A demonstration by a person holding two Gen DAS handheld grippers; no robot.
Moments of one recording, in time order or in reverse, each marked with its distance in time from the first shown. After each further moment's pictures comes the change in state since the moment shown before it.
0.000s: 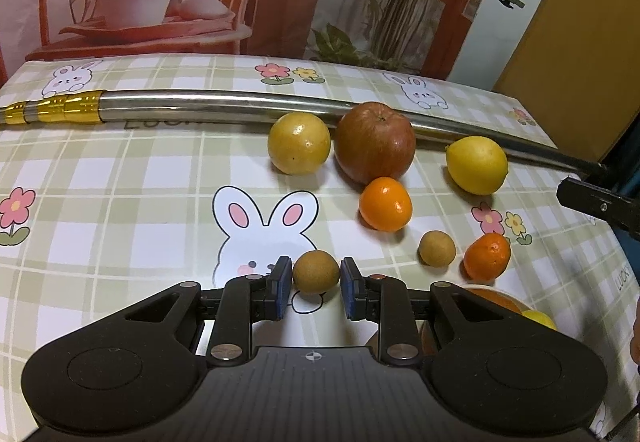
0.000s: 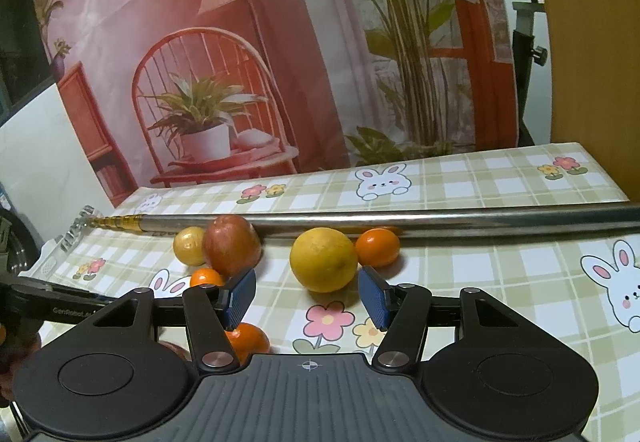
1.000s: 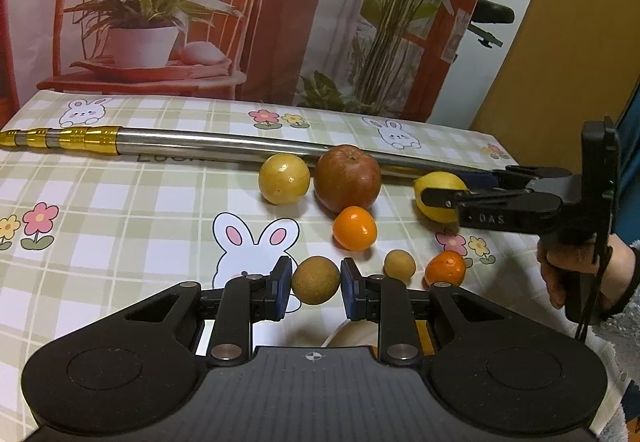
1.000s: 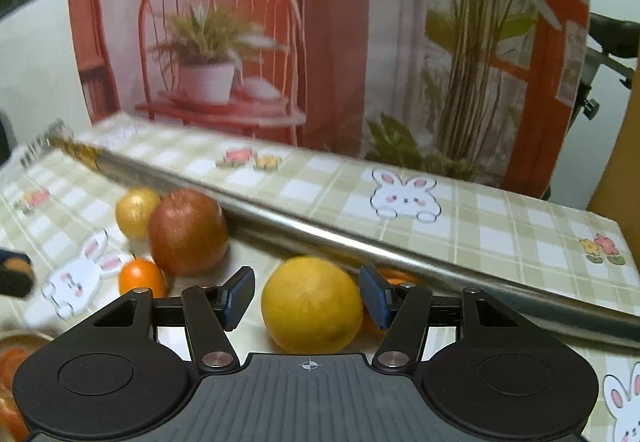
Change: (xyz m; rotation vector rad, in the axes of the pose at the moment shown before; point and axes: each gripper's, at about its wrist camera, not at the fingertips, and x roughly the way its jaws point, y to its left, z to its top) left arm -0.047 -0.009 -0.014 -0.007 -0.144 -0.020; right arm 0.102 0.022 0.023 -0.303 0.126 -0.085
